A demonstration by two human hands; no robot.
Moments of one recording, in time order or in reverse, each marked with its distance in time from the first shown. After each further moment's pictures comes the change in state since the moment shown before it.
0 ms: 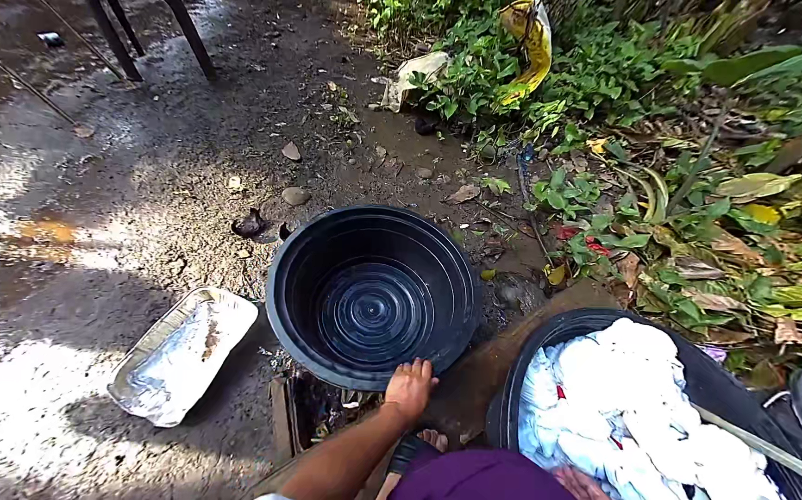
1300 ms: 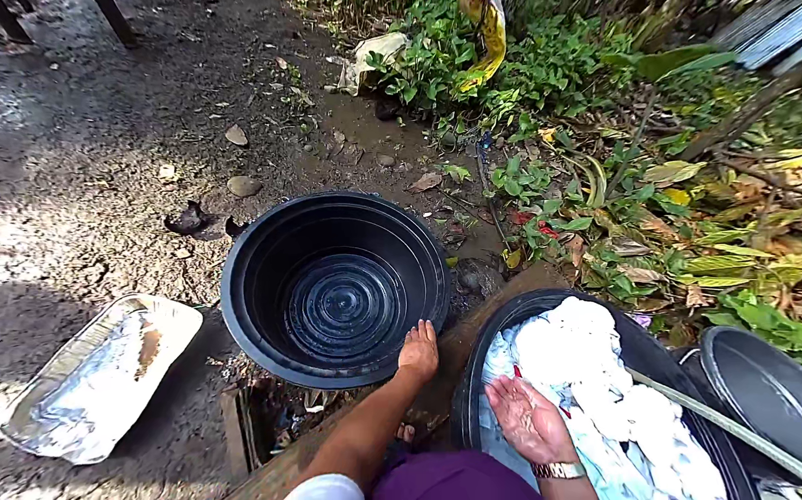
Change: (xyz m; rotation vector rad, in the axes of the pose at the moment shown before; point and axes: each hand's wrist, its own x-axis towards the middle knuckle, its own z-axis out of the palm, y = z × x) left_hand 0.086 0.079 -0.008 -0.083 -0.092 -0.042; right_hand 0.014 -0.027 0.073 0.135 -0.397 0.002
